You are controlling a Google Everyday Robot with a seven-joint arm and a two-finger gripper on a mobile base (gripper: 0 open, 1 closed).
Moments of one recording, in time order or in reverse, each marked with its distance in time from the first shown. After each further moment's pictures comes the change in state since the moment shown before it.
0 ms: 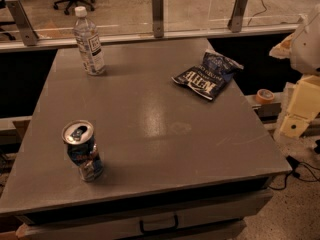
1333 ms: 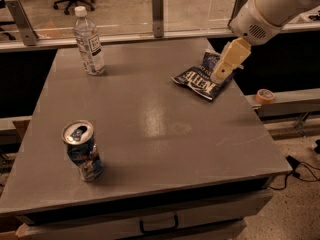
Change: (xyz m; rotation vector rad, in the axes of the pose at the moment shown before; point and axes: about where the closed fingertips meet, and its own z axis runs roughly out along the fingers) arm -0.078 -0.158 0.078 0.117 -0.261 0.119
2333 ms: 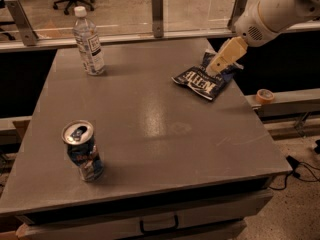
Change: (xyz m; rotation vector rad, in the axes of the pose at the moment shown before) arm 0.004 -0.033 0.022 0.051 -0.109 0.147
